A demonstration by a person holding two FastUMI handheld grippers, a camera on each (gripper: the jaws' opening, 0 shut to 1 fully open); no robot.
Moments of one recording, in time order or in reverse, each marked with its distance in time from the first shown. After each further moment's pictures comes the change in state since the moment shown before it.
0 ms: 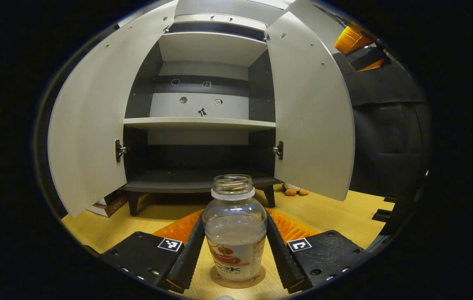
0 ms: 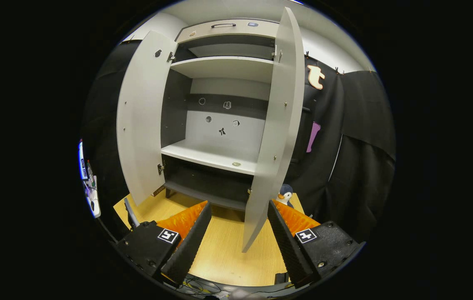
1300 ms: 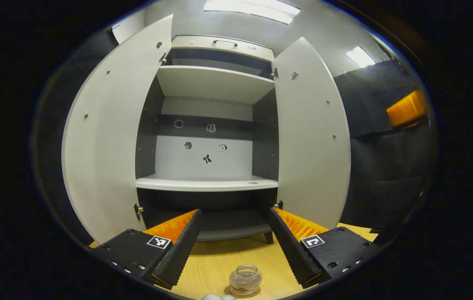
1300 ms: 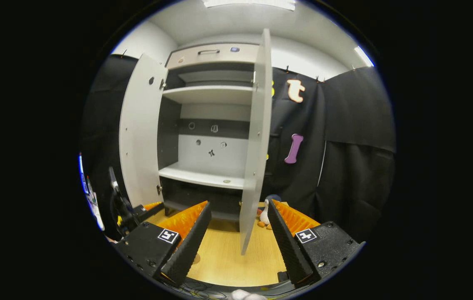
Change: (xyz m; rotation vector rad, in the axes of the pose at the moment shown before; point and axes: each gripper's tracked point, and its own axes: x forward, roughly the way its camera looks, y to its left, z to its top) left arm -0.033 0.029 0.204 -0.006 -0.140 0.019; right arm -0.086 -0.013 0.030 0.117 -0.188 -0.119
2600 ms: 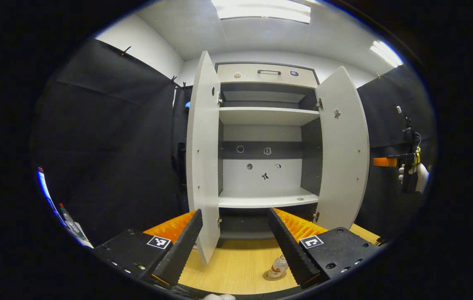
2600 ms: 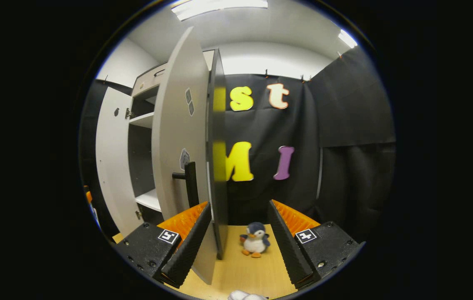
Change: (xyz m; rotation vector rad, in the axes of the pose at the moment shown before) left arm -0.143 0.074 0.121 0.050 0.064 0.377; right arm 0.151 -0.140 0.065 0.092 -0.065 0.124
